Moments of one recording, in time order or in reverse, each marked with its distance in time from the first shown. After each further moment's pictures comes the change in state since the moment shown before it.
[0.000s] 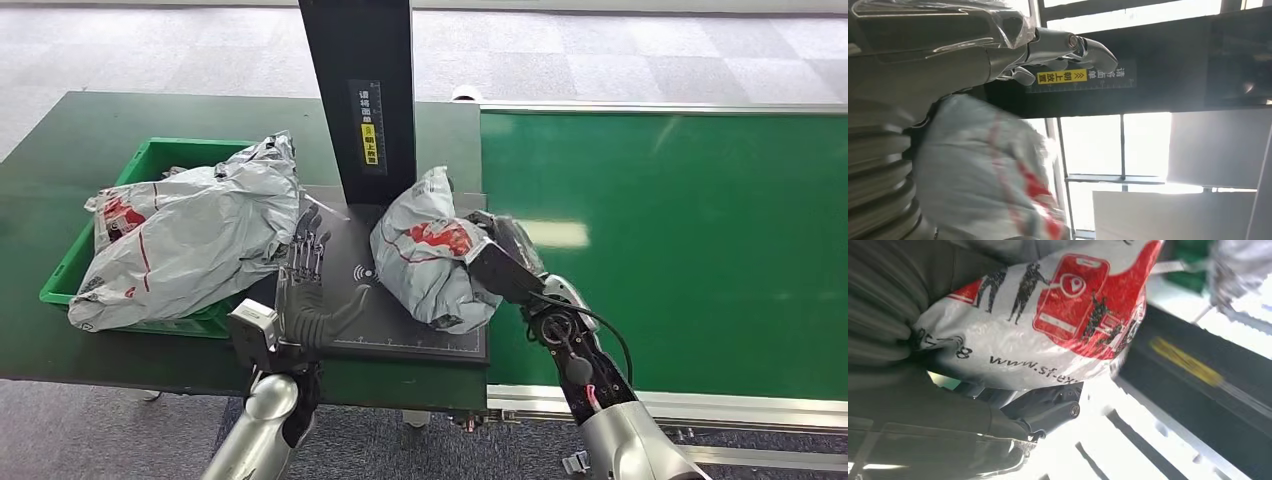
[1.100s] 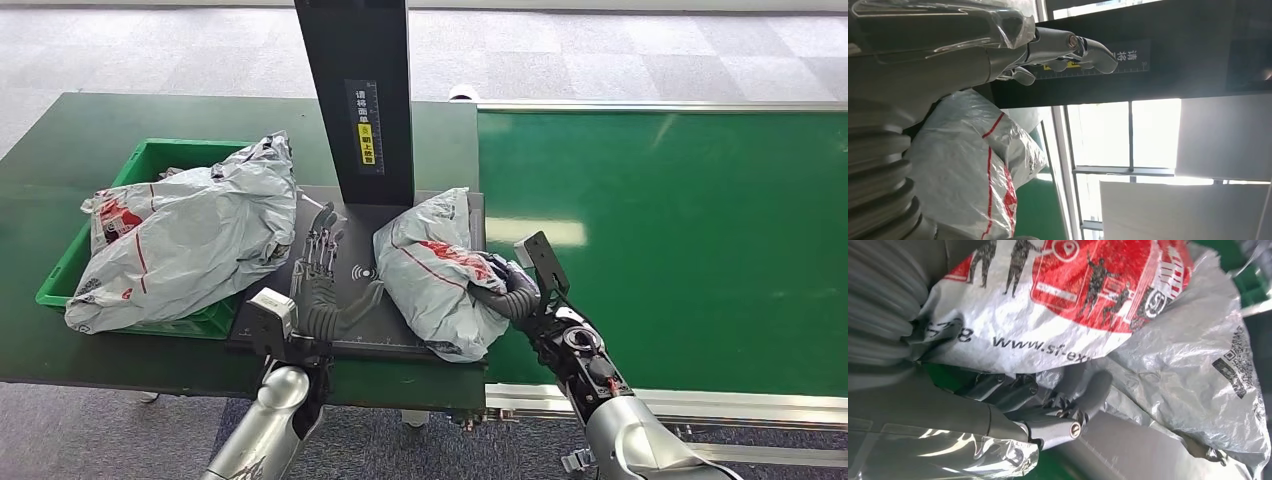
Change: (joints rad) left arm -0.057 -0.003 -0.031 0.089 0.025 0.012 0.000; right arm -0.065 0.010 -0.164 0.370 -0.454 0.393 0.179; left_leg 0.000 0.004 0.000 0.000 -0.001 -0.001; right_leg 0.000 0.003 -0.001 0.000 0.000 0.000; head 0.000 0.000
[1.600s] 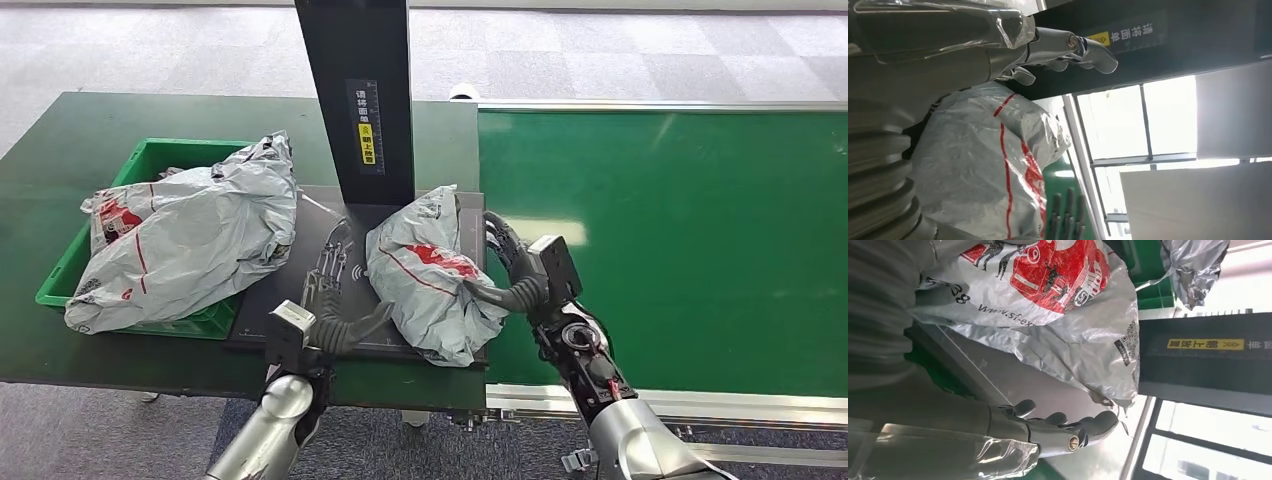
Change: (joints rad) left arm 0.010 0.020 -0.026 0.046 -0.094 -0.004 0.000; right arm 0.034 -0.033 0.099 -0.126 0.054 -0.146 -0.290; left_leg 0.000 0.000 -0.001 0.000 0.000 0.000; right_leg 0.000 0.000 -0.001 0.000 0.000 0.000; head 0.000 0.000
